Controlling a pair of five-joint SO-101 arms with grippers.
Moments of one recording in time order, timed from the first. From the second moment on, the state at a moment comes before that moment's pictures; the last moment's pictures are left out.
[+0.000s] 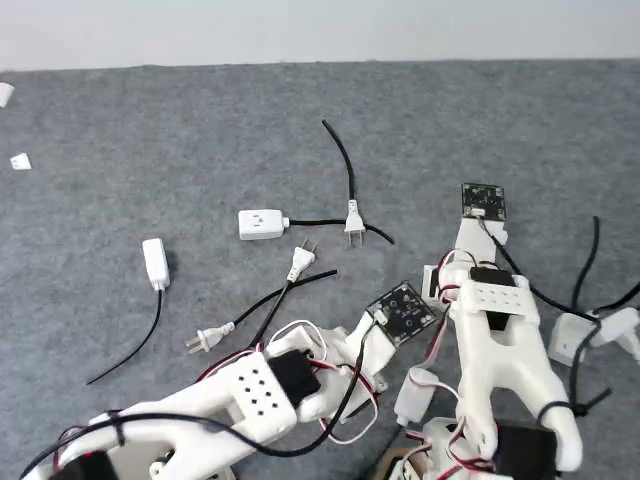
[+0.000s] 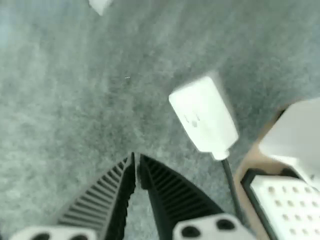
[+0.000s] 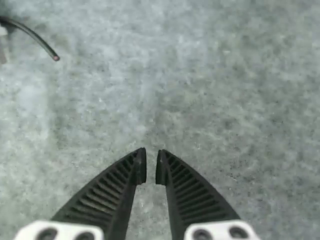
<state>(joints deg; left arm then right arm) 54.9 -29.6 56.4 49.9 9.1 4.6 -17.3 53.7 40.5 -0.6</state>
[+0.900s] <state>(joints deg) 63.6 -30.4 55.2 41.8 9.5 56.3 -17.3 49.4 49.7 -9.0</state>
